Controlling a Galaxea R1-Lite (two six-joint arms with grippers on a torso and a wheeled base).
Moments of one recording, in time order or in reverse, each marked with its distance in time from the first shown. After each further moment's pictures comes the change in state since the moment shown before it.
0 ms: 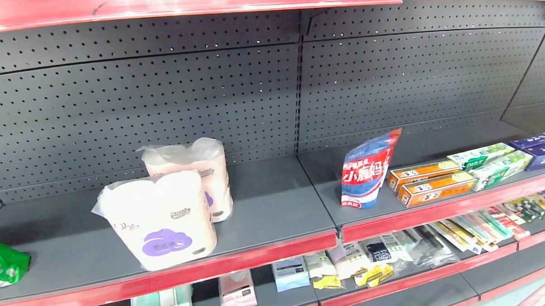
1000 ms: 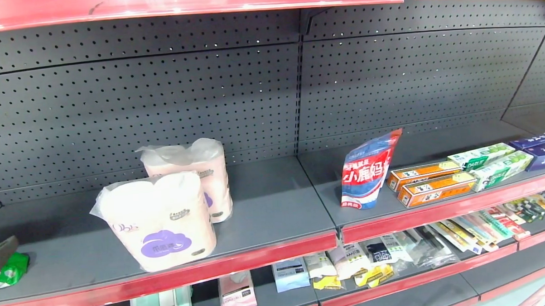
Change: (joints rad) left arm 0.037 0.713 -0.487 0.030 0.095 -0.024; right arm 0.001 0.000 0.000 0.000 0.000 -0.001
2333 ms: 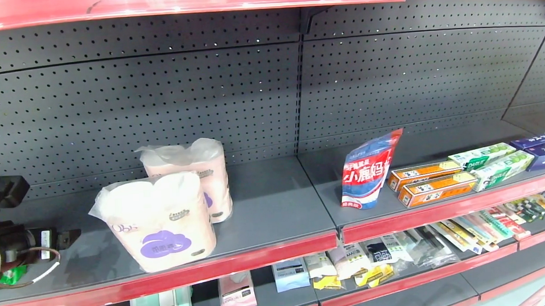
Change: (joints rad) left arm 0.228 0.716 0.009 -0.348 -0.031 0.174; right arm 0.001 0.000 0.000 0.000 0.000 0.000
